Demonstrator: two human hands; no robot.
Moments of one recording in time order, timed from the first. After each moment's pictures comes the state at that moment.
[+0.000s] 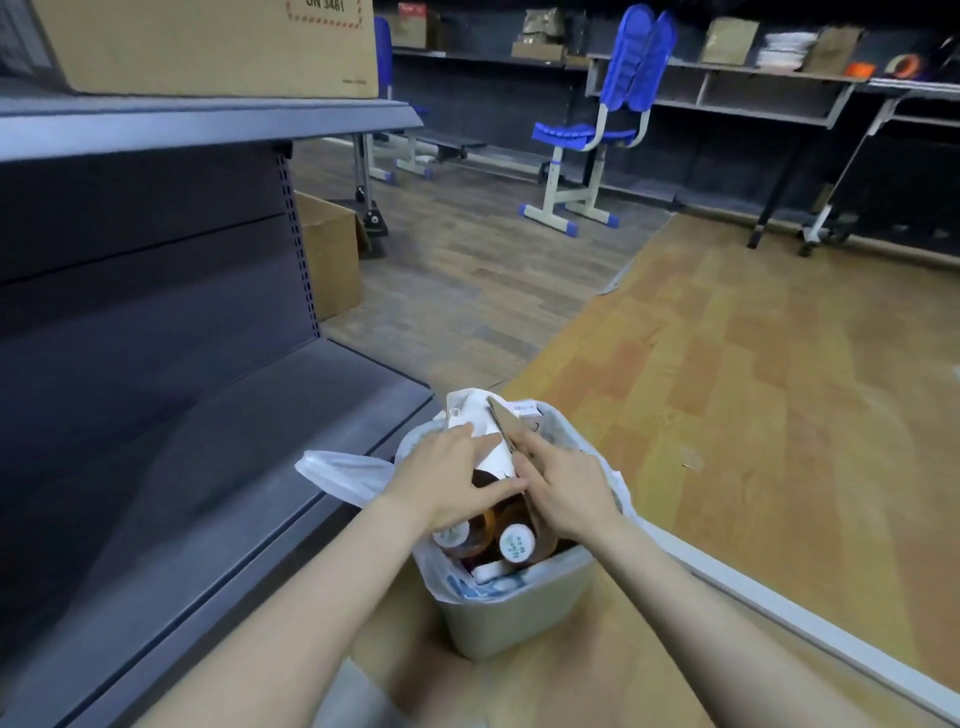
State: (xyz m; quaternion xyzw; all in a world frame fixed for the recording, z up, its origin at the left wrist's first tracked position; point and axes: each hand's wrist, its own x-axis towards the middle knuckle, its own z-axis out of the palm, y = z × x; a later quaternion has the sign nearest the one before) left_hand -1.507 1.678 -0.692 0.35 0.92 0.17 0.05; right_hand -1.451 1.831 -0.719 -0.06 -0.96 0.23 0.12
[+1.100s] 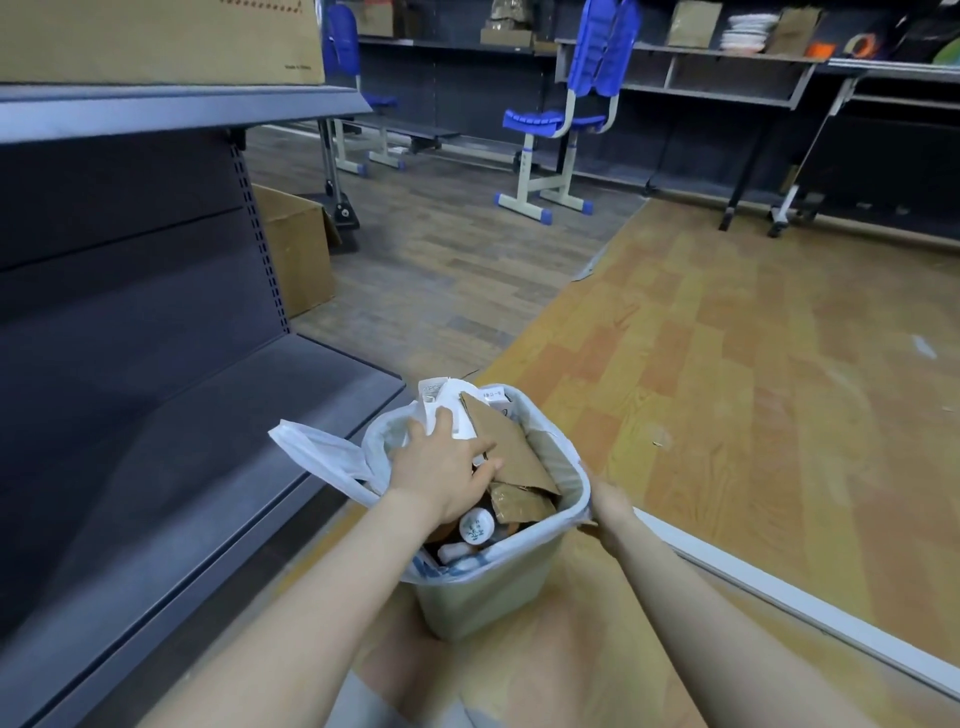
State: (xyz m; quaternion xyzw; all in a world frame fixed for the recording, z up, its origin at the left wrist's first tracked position) left_hand -1.485 1.715 -0.702 0.29 0.95 0.06 0.08; right_hand -1.426 1.914 -0.788 -0.45 -0.58 0.68 0.07
